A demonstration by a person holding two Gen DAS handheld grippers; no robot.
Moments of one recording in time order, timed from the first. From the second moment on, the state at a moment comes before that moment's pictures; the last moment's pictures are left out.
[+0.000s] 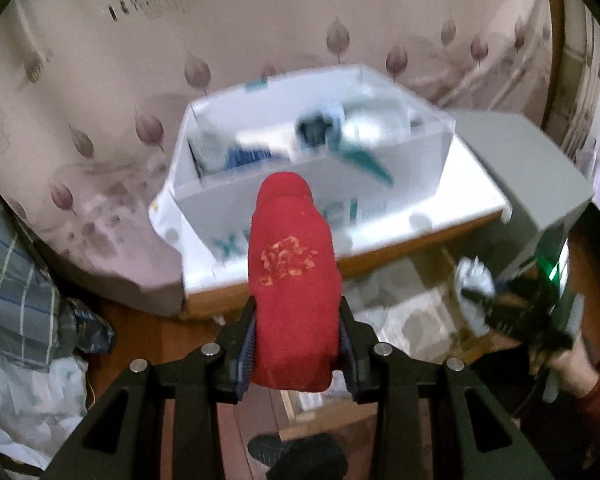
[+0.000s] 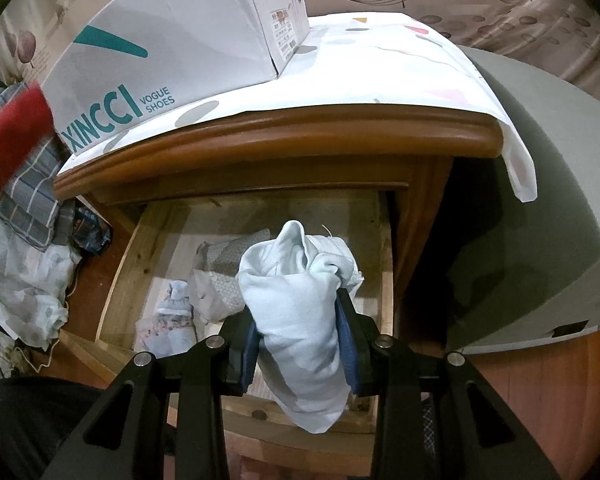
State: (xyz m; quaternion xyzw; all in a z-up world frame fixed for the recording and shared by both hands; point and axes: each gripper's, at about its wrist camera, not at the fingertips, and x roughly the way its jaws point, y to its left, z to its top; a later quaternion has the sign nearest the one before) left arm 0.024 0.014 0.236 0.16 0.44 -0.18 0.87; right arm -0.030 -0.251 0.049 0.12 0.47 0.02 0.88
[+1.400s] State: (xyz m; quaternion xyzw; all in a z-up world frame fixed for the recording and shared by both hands) left arm 0.227 -0.038 0.196 0.16 0.47 -0.02 0.87; right arm -0.018 -0.248 0.037 0.11 0.48 -0.06 0.87
